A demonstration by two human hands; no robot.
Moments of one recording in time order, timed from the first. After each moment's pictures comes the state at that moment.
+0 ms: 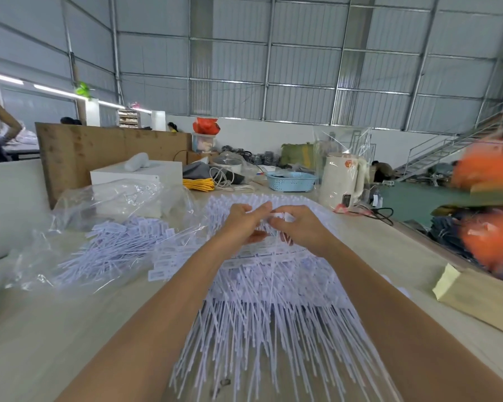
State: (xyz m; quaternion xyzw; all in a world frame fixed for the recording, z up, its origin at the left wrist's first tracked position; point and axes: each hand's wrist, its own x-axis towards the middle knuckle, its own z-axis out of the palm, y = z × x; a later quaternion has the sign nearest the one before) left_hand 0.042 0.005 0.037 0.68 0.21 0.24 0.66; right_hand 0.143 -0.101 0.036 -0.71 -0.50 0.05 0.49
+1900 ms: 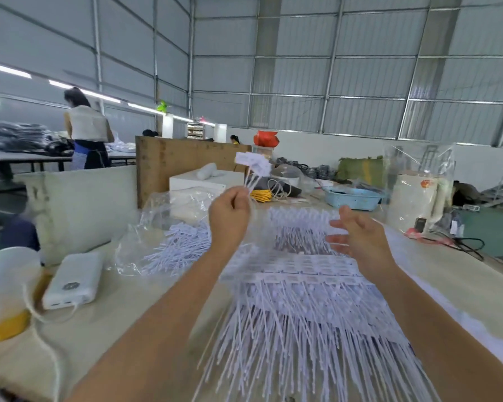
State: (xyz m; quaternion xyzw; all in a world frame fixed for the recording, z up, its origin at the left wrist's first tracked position) left_hand -0.044 0.074 0.041 0.64 0.23 0.64 0.36; right_hand 0.125 -0.072 0.038 -0.57 -0.33 0.14 0.73
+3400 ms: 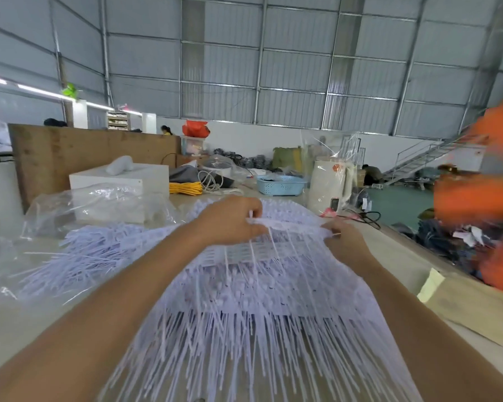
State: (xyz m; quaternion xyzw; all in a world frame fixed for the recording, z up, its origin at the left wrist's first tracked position) left_hand 0.030 0.002 0.071 0.97 0.09 0.21 0.09; right_hand 0.227 -0.167 0.012 -0.84 -0.33 -0.09 0.42
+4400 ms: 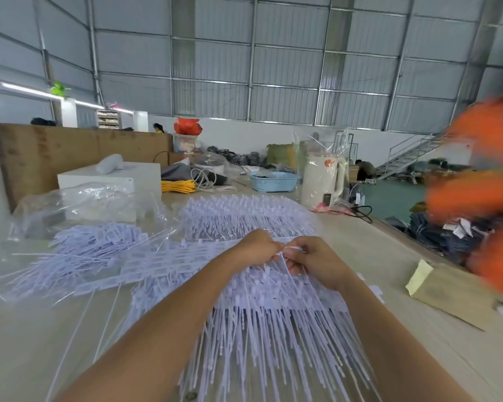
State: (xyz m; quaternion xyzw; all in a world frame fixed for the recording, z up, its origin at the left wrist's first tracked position) left_hand 0.092 -0.036 0.014 0.90 0.19 0.13 0.37; right_hand 0.174 -0.164 -0.010 -0.68 -0.42 0.15 0.58
